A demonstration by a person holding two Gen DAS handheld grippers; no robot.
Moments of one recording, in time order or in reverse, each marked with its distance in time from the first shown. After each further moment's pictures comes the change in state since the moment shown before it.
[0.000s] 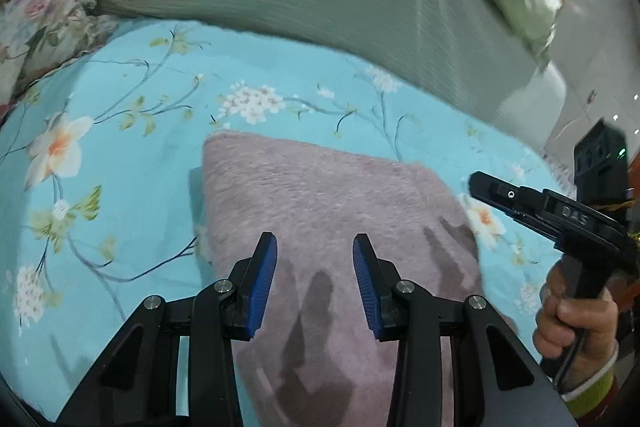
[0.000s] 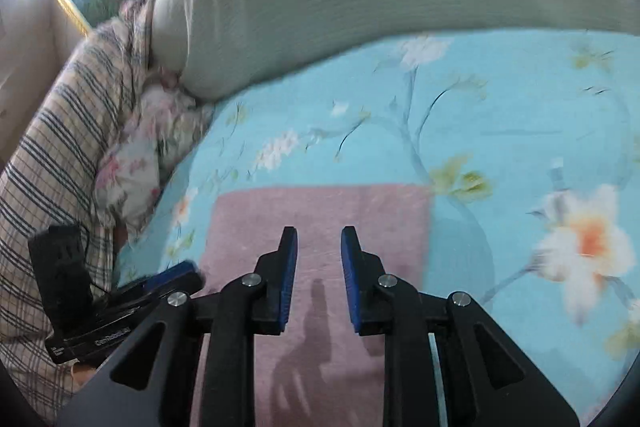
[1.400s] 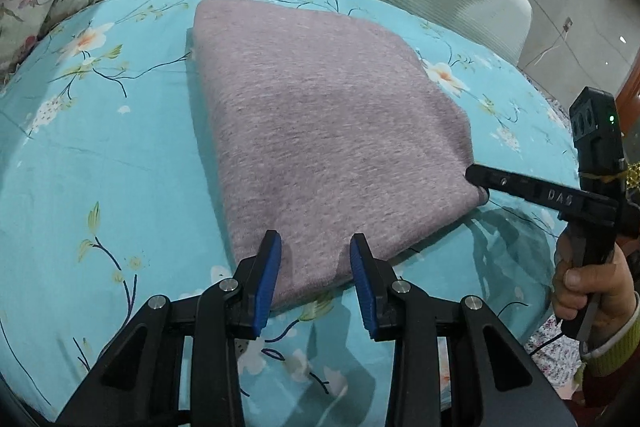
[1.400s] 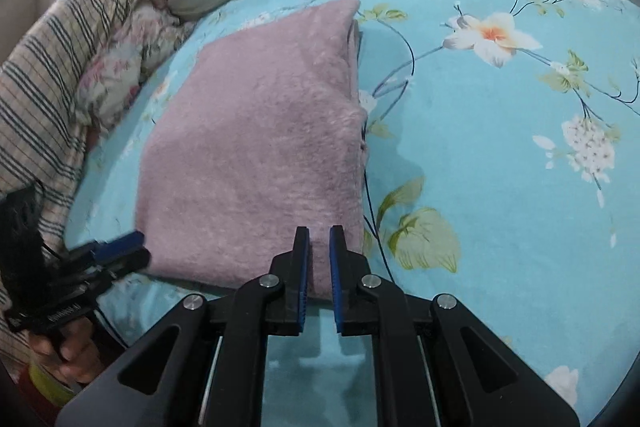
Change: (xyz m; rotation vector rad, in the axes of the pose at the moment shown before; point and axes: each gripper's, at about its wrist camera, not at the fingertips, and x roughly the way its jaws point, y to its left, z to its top) left arm -0.057 -0.026 -0.168 0.115 0.096 -0.015; right arm -0.100 0.003 -0.201 -0.046 0.070 -0.136
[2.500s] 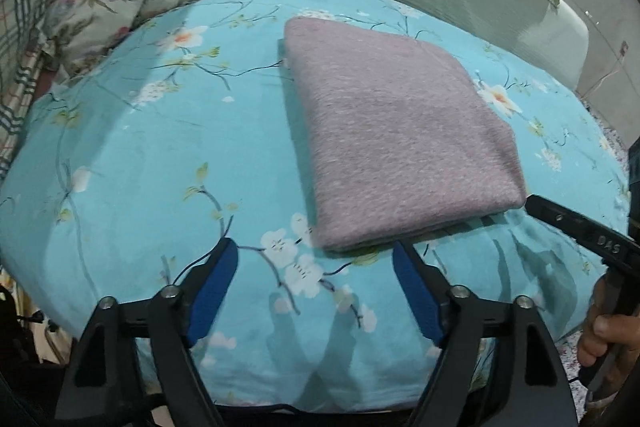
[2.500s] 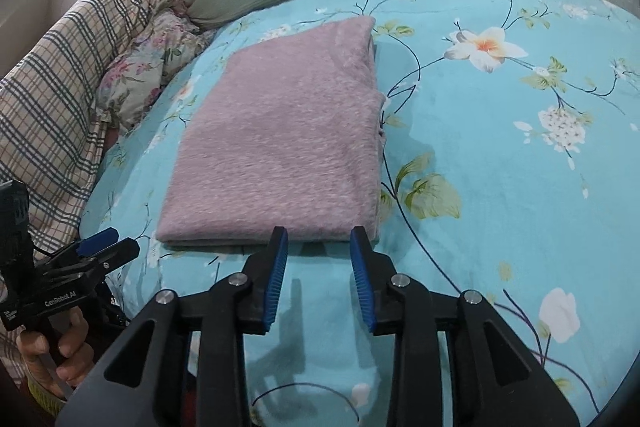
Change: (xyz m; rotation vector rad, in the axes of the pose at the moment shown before) left arm -0.060 -0.005 -0.029 -0.114 -0.039 0.269; right arm -0.053 0.024 -0.024 -0.010 -0.059 0.039
